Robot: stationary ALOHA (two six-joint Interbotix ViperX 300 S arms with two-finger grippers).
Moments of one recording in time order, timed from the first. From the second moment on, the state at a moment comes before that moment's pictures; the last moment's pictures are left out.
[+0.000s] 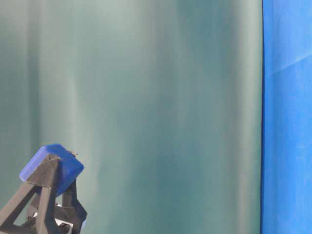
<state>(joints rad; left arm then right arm) 0.00 -0.45 0.65 0.01 -0.08 -0.02 0.00 -0.87 1.00 -0.68 -0.09 -0.64</state>
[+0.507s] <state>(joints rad) 0.00 -0.45 0.65 0.01 -0.08 -0.02 0.00 -0.87 1.00 -0.68 -0.10 -0.64</state>
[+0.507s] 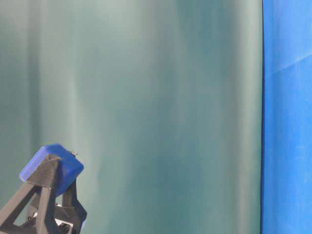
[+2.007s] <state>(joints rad) 0.00 -0.45 0.65 0.01 -0.08 -0.02 -0.01 -0.62 0.82 -0.68 -0.17 -0.64</state>
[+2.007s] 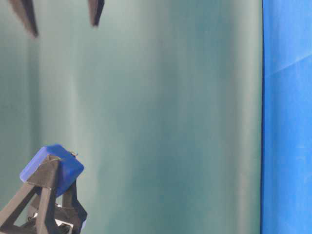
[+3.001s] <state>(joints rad) 0.00 -0.45 0.65 0.01 -0.08 -0.02 -0.06 -0.16 0.41 -0.68 -0.24 -0.64</state>
